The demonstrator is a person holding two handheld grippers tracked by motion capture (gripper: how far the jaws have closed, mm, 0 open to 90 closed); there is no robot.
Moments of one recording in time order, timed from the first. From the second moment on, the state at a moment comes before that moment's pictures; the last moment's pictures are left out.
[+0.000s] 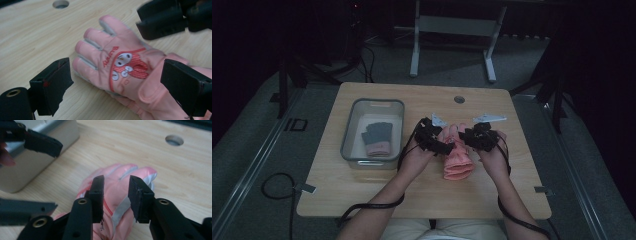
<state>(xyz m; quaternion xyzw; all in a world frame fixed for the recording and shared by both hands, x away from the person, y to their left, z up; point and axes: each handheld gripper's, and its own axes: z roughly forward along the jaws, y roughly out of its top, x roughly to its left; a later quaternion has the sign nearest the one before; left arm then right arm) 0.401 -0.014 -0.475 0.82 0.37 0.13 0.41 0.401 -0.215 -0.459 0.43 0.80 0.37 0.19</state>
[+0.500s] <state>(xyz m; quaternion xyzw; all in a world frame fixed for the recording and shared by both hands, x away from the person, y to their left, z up) 0.434 -0.020 -0.537 0.80 0.46 -0.01 0.37 0.427 -0.232 -0.512 0.46 0.83 0.31 0.11</state>
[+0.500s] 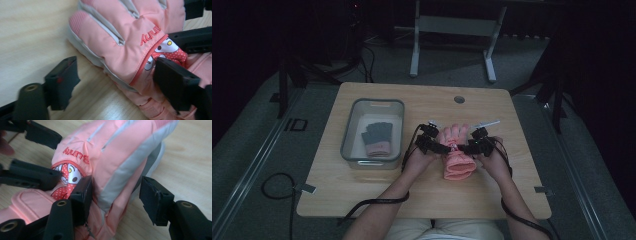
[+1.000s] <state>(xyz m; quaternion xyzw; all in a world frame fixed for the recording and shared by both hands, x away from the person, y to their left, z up) 0.439 -0.021 -0.546 0.79 0.47 -0.08 0.39 0.431 -0.232 -0.524 0.49 0.81 0.33 0.04</state>
